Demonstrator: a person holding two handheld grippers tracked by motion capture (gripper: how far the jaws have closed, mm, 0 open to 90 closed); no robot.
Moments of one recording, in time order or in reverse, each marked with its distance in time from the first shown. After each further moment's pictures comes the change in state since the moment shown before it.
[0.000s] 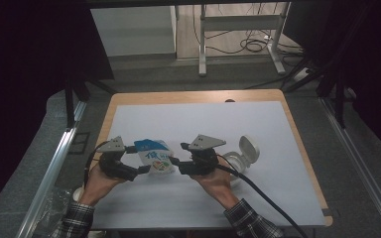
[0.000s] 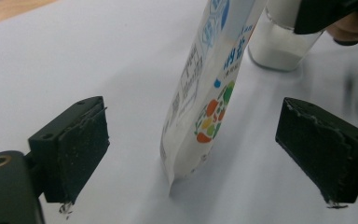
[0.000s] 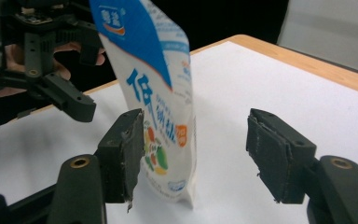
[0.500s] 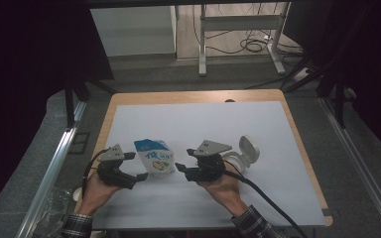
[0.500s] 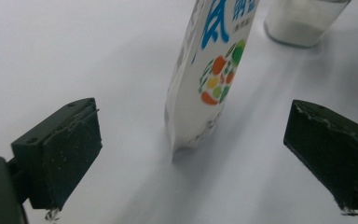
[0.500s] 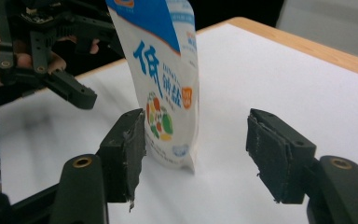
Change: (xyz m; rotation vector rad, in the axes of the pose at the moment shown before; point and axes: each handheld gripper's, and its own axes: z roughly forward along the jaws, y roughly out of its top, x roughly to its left) left arm -0.010 -0.023 -0.001 0.048 0.083 -0.008; right arm 0.006 -0.007 -0.022 0.063 -0.019 -0.004
